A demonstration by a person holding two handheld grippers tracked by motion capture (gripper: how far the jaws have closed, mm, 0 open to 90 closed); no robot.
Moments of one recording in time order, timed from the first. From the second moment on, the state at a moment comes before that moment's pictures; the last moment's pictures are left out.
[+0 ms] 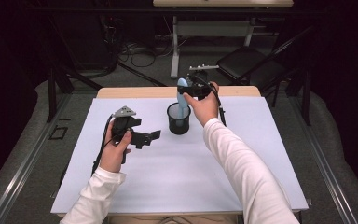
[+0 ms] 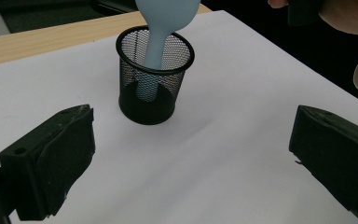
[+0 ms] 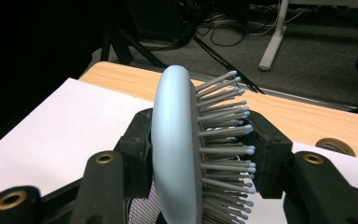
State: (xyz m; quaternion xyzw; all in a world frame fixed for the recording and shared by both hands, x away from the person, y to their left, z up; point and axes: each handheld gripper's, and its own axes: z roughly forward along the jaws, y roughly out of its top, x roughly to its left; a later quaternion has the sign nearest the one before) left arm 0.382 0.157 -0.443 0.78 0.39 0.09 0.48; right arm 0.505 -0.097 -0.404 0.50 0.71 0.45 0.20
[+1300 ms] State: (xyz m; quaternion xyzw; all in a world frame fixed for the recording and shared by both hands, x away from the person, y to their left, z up) left arm 0.386 0.160 -0.445 0.77 0.40 0.09 0.48; right arm 0.498 -0.085 -0.406 0.48 0.73 0.45 0.20
